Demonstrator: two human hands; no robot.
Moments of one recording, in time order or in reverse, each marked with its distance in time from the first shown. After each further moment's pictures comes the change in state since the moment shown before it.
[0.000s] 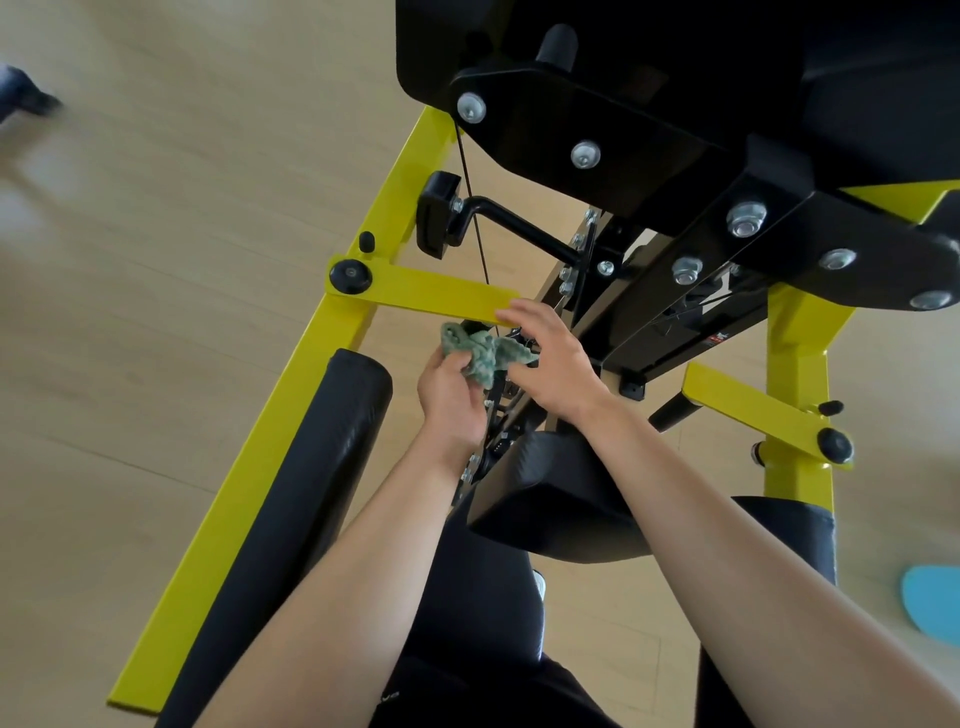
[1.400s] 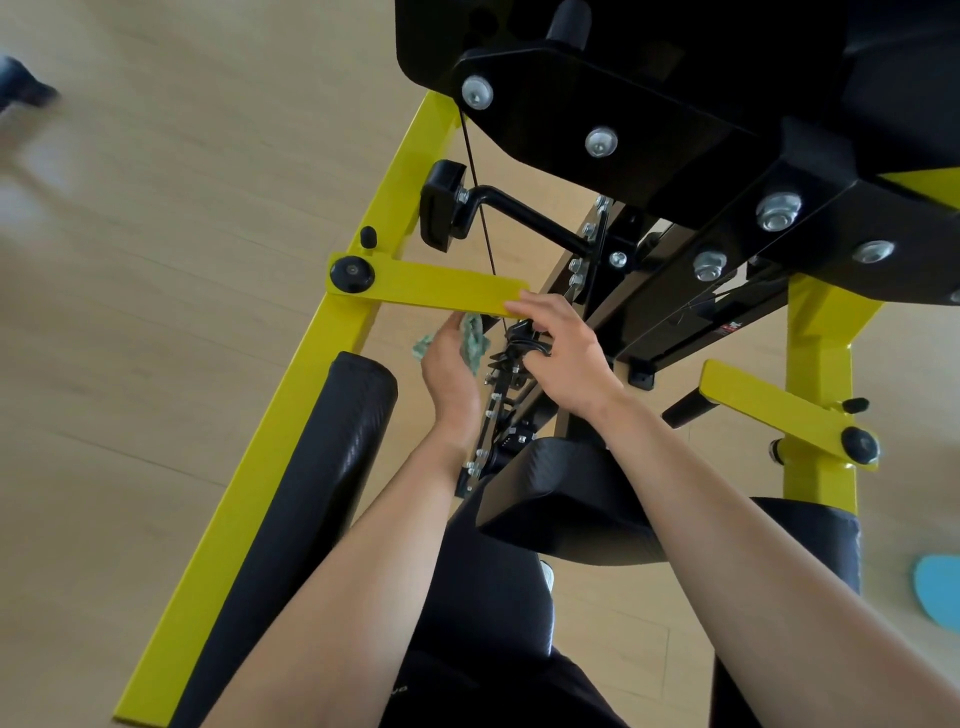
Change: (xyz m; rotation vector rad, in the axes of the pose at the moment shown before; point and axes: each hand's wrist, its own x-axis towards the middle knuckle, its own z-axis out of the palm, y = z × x) left_hand 0.022 -0.001 0.002 0.488 0.005 0.329; right_hand 0.008 0.008 0.002 0.052 0.042 0.050
